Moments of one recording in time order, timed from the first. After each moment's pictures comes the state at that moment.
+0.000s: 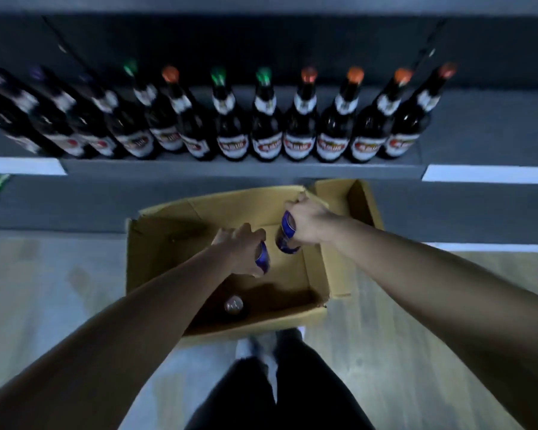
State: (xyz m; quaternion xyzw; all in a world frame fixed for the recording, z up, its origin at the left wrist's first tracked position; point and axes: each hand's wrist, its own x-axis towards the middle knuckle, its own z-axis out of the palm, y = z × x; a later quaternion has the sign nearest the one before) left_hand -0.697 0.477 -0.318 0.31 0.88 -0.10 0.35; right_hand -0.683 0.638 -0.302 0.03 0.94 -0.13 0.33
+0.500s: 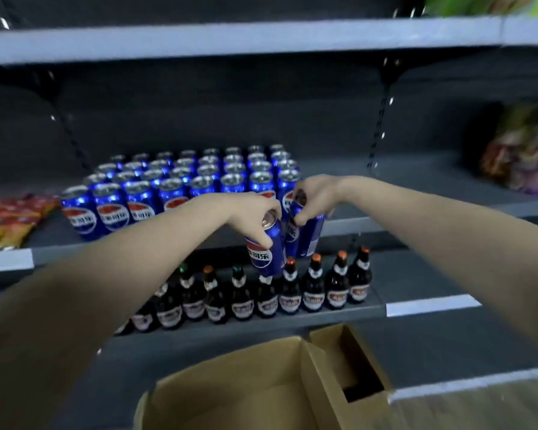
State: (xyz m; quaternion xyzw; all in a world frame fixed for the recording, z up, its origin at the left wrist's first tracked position) left_hand -0.776 0.494 0.063 0.45 0.88 -0.03 0.13; right_hand -0.732 0.660 0.070 0.06 0.98 -0.10 0.13
